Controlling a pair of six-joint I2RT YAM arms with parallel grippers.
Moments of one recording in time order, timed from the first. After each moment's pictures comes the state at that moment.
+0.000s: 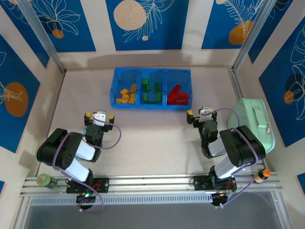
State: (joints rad) left arm -0.26 1.57 0.13 1.28 -0.31 0.19; right arm 0.22 1.55 0.14 1.25 0.23 -0.03
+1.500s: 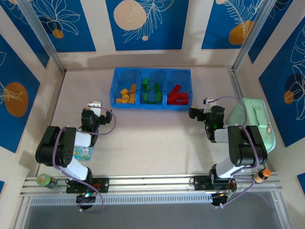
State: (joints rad) left arm -0.08 1.58 0.37 0.85 -0.05 0.06; right arm 0.00 1.53 0.39 0.72 -0.17 0.09
